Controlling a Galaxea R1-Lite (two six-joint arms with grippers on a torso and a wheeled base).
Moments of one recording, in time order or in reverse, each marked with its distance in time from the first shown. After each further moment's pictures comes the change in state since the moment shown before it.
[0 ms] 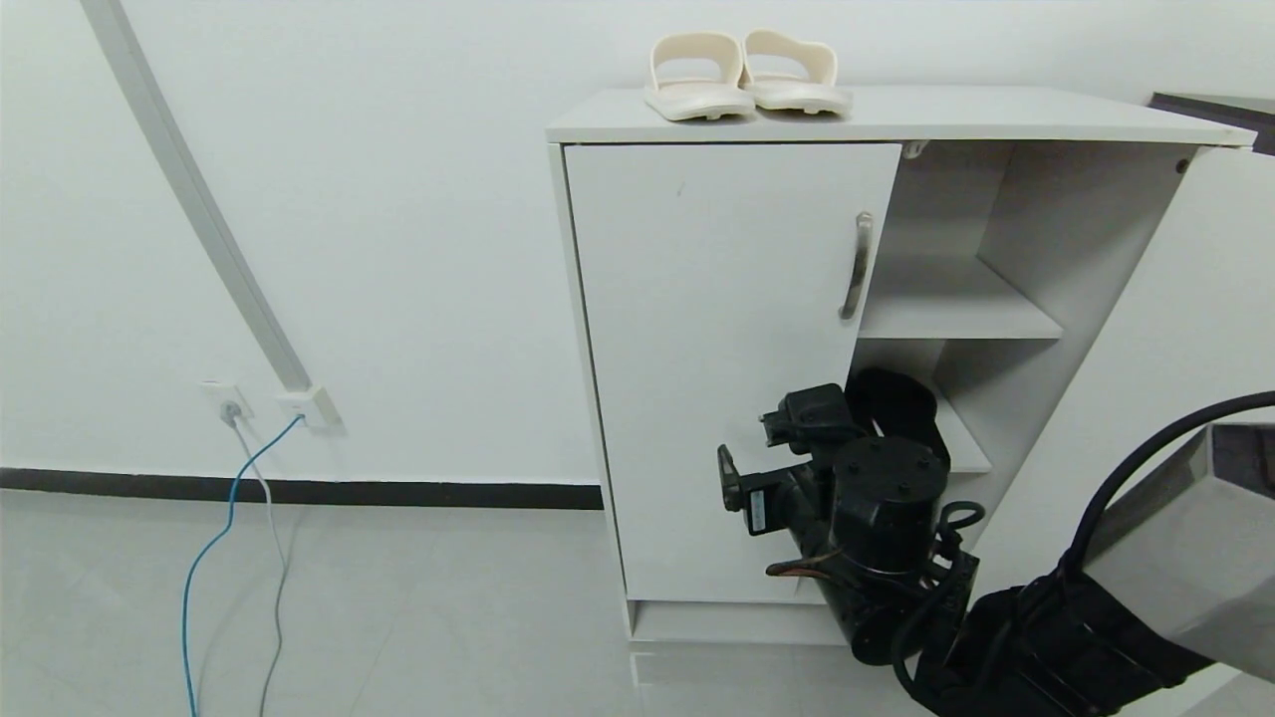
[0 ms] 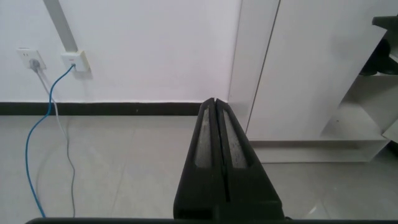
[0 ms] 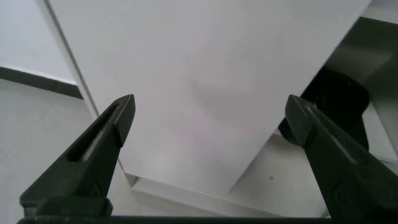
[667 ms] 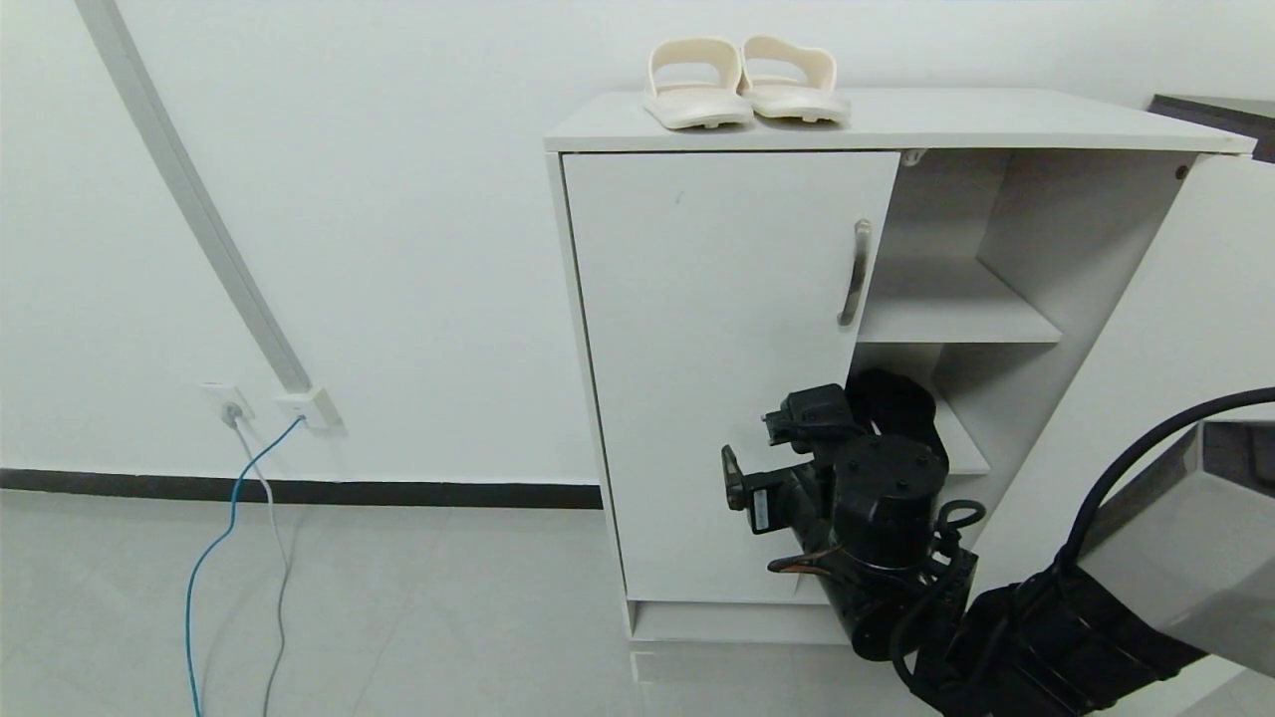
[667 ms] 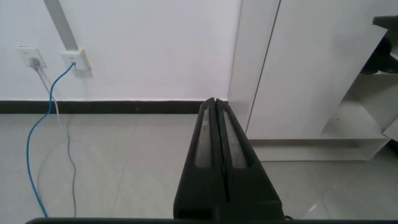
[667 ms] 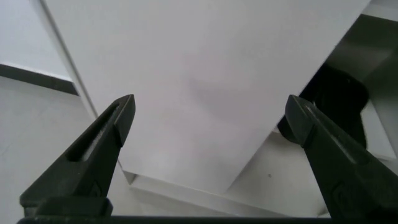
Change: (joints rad) left arm 0.000 0.000 0.000 0.000 0.000 0.001; right arm -0.003 0.002 -0.001 0.002 -0.001 -0.001
